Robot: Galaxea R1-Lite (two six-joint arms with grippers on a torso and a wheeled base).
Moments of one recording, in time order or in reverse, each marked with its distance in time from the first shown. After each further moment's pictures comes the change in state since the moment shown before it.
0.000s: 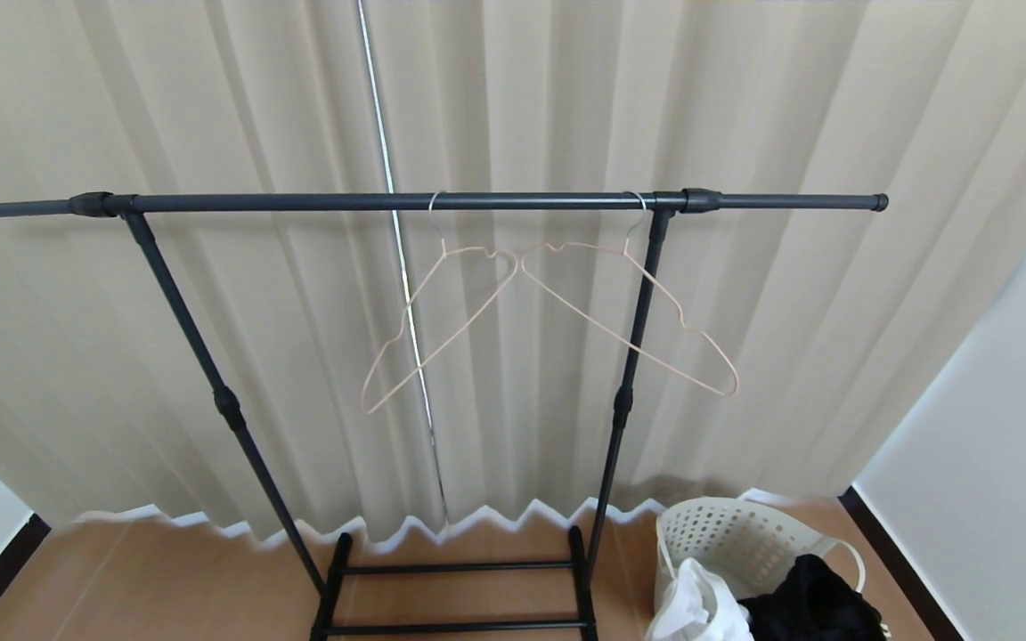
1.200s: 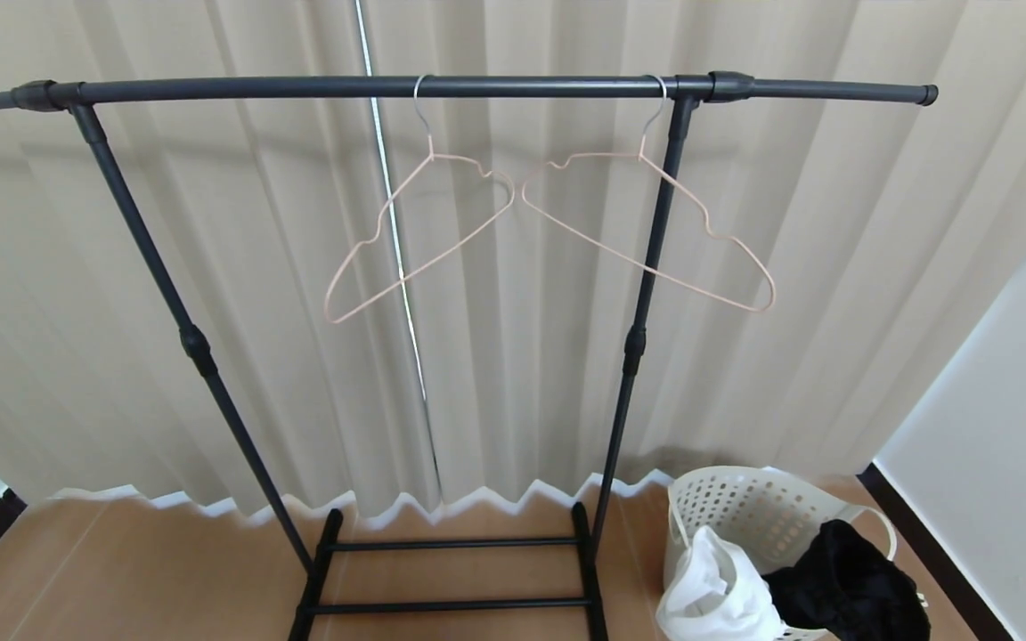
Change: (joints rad) left arm 0.001 0.000 0.000 0.000 0.000 0.001; right arm 0.001 0.000 0.000 0.000 0.001 -0.004
